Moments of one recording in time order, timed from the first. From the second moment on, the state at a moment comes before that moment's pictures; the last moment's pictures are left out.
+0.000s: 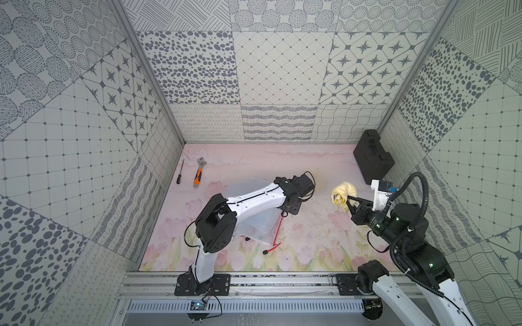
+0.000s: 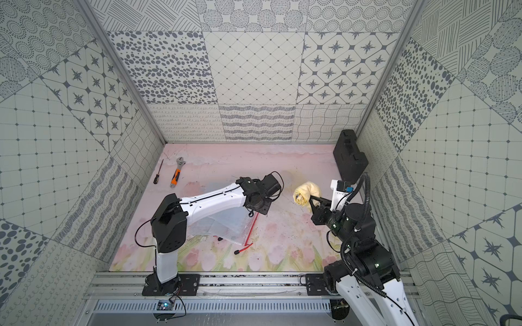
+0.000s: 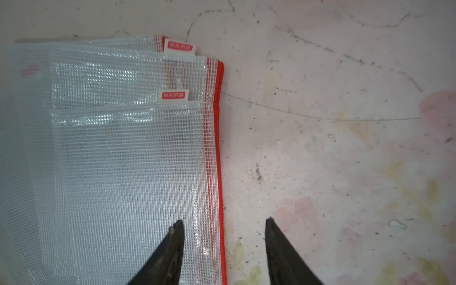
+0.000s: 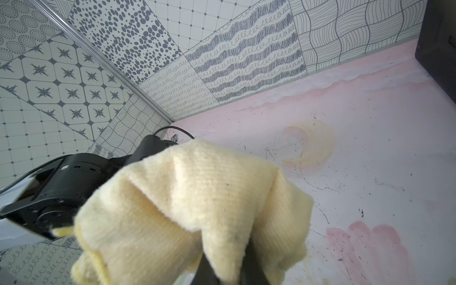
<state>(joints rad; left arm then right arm) -0.99 1.97 1.60 -0.95 -0.24 -0.54 0.36 0.46 0.82 -0.65 -0.12 0.54</state>
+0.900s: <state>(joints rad) -1.02 2.05 1.53 -0.97 -0.29 -0.65 0.36 0.47 0.82 -0.65 -0.15 0.54</state>
